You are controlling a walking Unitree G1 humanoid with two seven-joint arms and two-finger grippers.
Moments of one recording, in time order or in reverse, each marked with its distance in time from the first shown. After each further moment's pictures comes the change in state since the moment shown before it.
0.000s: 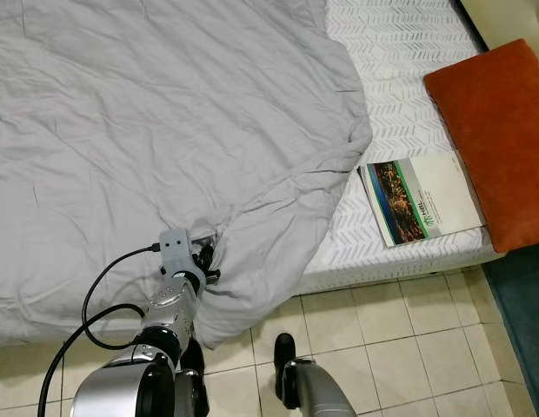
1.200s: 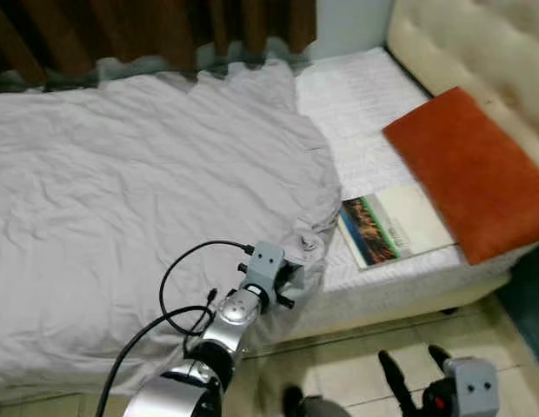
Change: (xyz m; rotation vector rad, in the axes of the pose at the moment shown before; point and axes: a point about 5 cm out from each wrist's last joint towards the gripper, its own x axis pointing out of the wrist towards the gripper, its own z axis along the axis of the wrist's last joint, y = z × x) left arm -0.014 -0.107 -0.039 0.363 0.019 -0.420; right arm 0.072 -0.066 0.014 -0.113 -0.130 -0.155
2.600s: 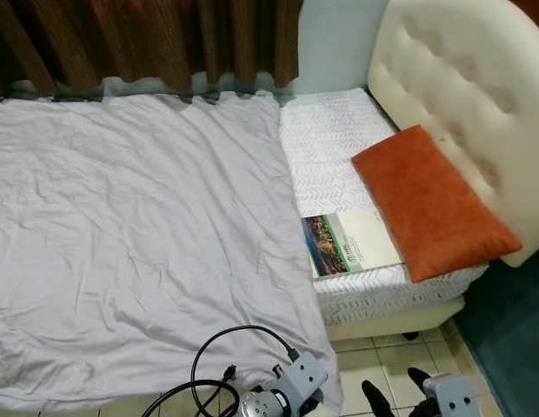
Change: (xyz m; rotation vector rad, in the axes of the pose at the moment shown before) left arm -0.058 -0.092 -0.116 0.192 0.346 -0.415; right arm -0.008 0.009 -0.016 -0.045 0.119 0.139
